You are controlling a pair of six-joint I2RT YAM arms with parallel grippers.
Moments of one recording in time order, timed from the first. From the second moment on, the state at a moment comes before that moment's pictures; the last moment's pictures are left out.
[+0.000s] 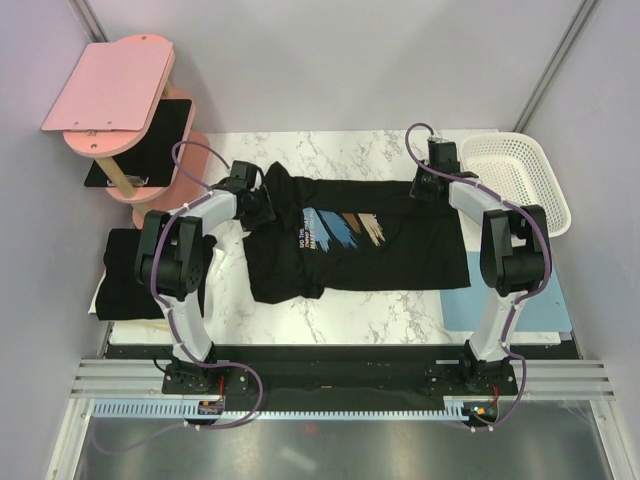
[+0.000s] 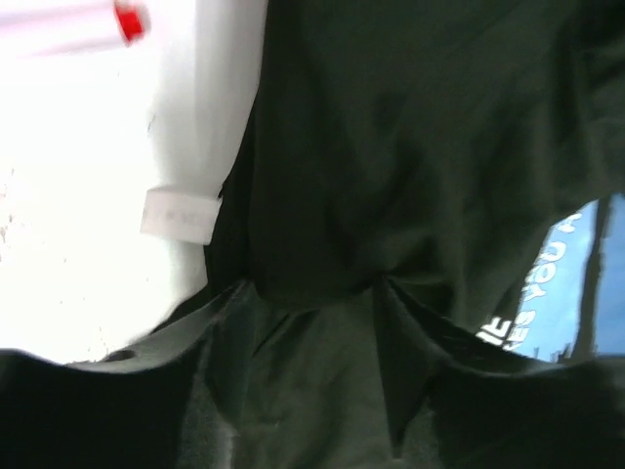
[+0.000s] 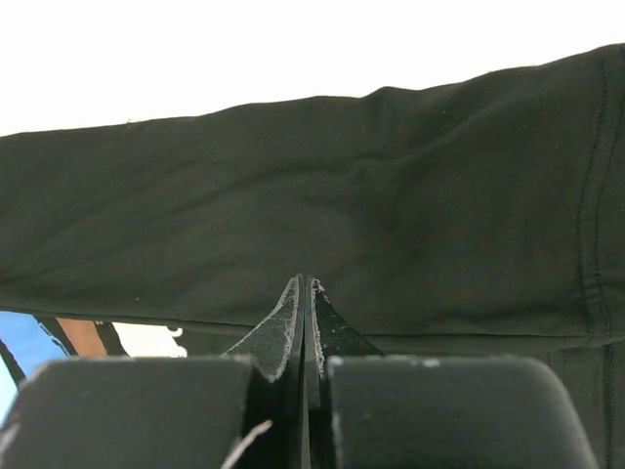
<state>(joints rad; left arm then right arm) -0.21 1.92 1.26 -0.38 0.03 -0.50 0.13 1.94 1.36 -0.21 -0.03 0.35</state>
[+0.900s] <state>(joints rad) -0.20 1.80 1.49 -0.55 0.06 -0.44 0.13 1.98 1.34 -0.21 -0.04 0.34</state>
